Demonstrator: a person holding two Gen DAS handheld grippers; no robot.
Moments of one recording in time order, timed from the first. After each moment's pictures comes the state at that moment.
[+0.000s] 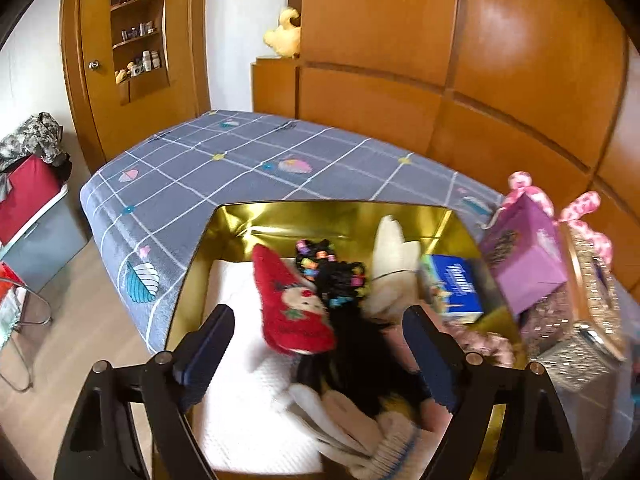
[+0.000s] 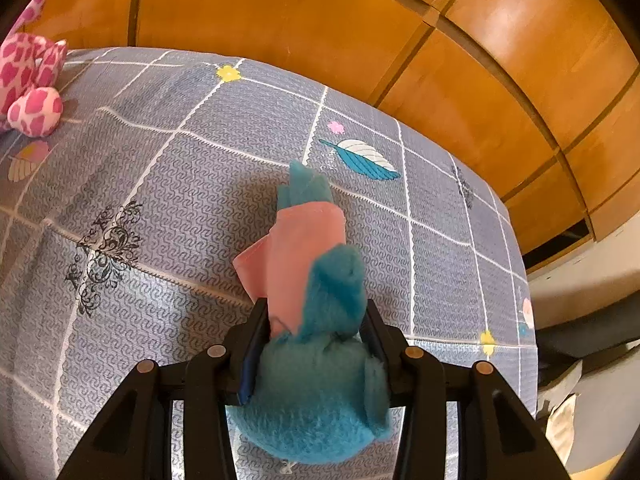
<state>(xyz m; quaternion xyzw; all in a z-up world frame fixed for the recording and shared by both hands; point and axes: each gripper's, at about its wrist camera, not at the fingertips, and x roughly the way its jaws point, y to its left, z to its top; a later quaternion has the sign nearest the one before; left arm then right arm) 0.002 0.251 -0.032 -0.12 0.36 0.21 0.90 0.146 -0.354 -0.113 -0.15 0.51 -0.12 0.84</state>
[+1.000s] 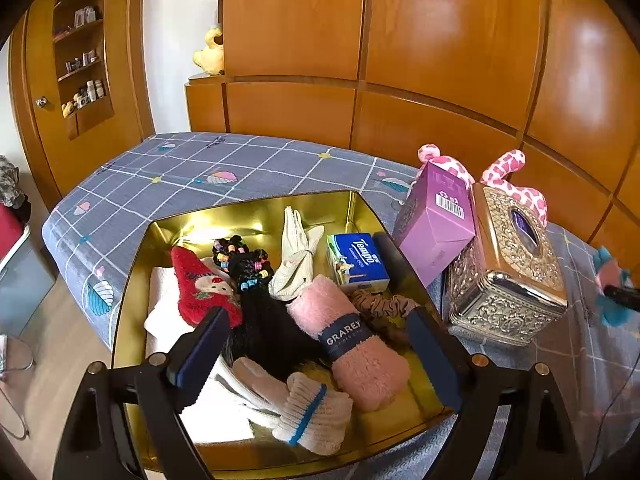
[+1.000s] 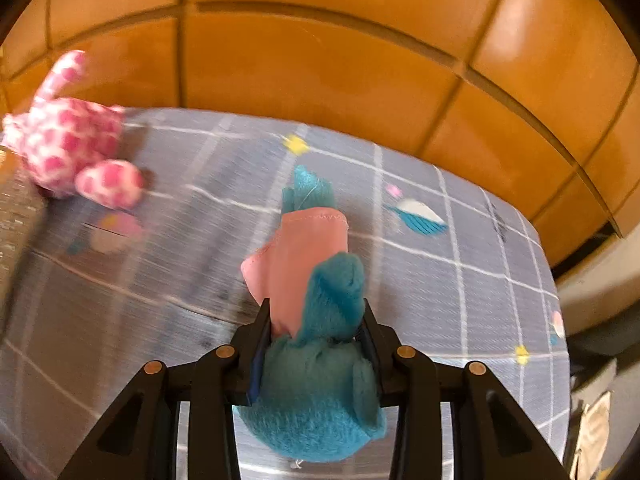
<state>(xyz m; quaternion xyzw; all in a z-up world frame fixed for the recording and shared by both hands) -0.004 0.187 -0.021 -0.07 0.37 0.12 0.92 0.150 -0.285 -0.063 -0.09 0.47 -0.06 0.88</state>
